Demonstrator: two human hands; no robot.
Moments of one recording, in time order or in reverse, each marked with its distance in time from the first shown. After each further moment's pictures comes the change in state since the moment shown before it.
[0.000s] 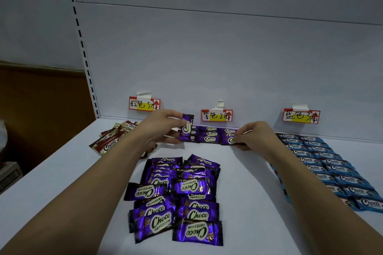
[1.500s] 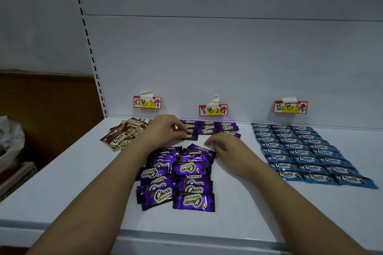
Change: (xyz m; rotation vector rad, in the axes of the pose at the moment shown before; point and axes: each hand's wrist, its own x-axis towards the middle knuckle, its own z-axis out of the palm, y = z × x) left_hand -0.022 -0.018 0.006 0.927 0.061 0.479; right_hand -0.066 0.017 0.032 -0.399 -0.232 -0.552
